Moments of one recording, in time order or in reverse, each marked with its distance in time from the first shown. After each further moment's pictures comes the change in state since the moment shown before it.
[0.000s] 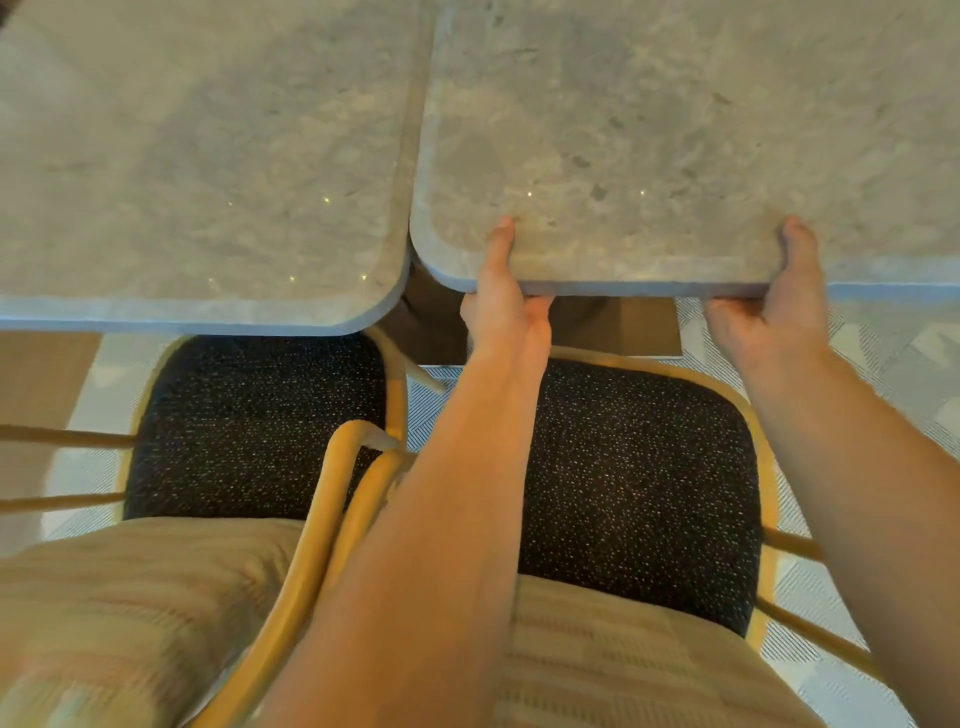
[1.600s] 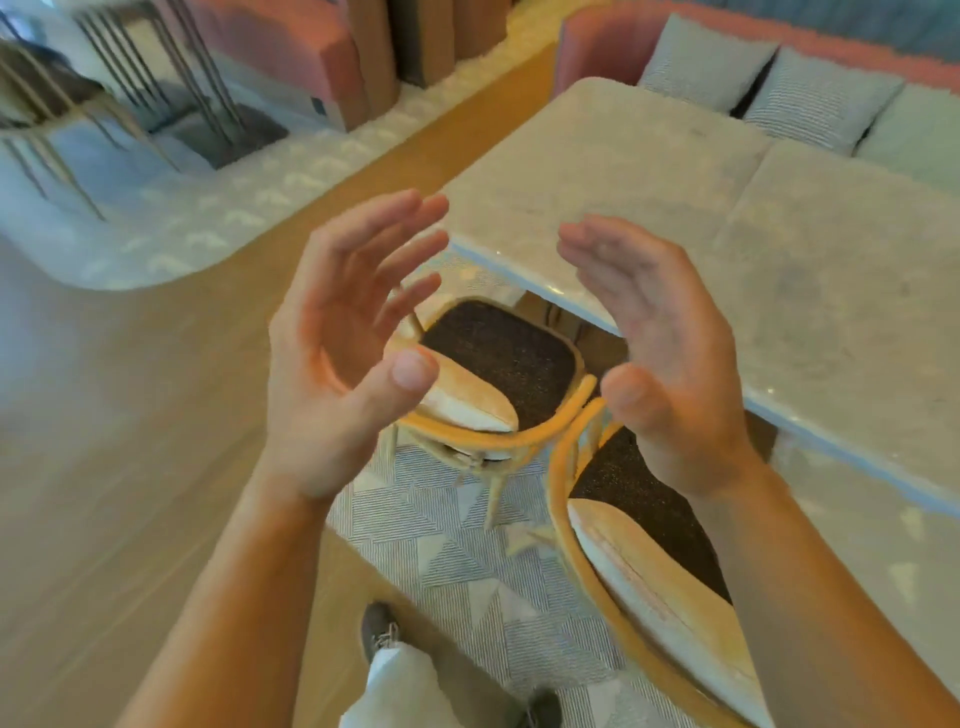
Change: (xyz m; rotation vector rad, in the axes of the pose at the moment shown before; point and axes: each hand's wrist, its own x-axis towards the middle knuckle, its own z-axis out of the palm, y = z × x) left_hand -0.568 0.288 -0.203 0.657 -0.358 1.187; right_hand -0.569 0.026 0.078 -0.916 -1.706 -0.387
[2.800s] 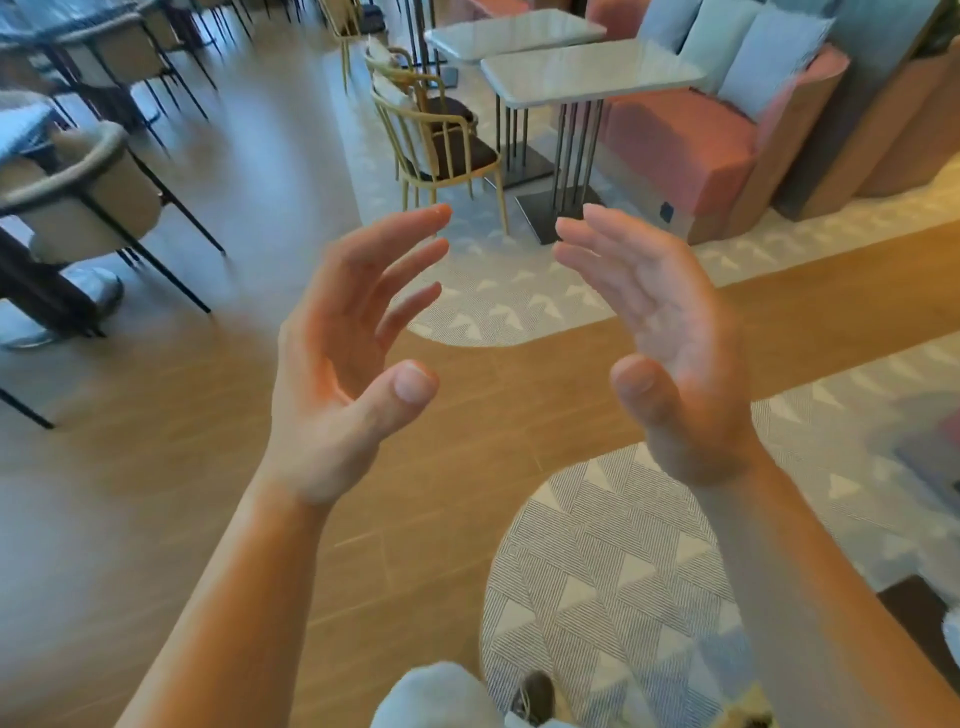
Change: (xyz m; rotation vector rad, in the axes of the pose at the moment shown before) left_hand 0.229 -0.002 -0.683 0.424 0.461 0.084; right_hand 0.593 0.150 0.561 0.341 -0.468 -0.228
